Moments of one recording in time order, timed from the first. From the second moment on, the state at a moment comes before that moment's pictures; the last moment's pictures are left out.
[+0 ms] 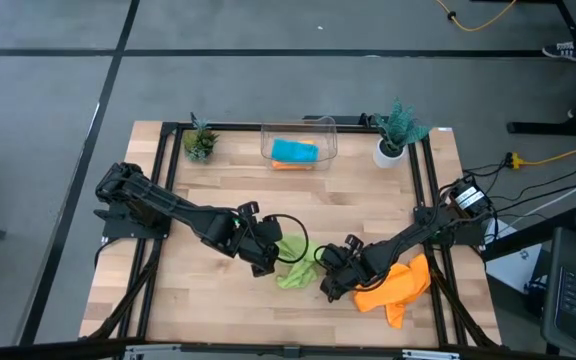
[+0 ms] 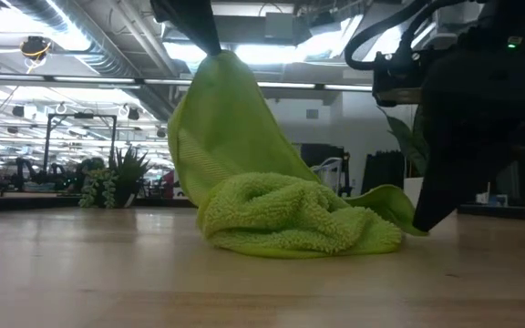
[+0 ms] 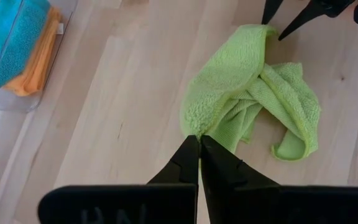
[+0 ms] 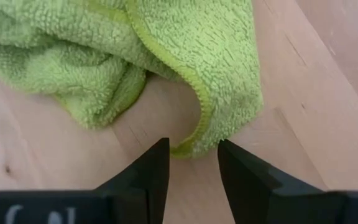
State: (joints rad) left arm -0.39 1.72 1.54 -1.01 -0.46 -0.60; right arm 0.55 1.84 1.04 -0.50 0.37 1.01
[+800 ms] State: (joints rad) left arm -0.40 1.67 1.54 -1.10 -0.45 -0.65; right arm 0.52 1.79 1.23 -0.83 0.35 0.99
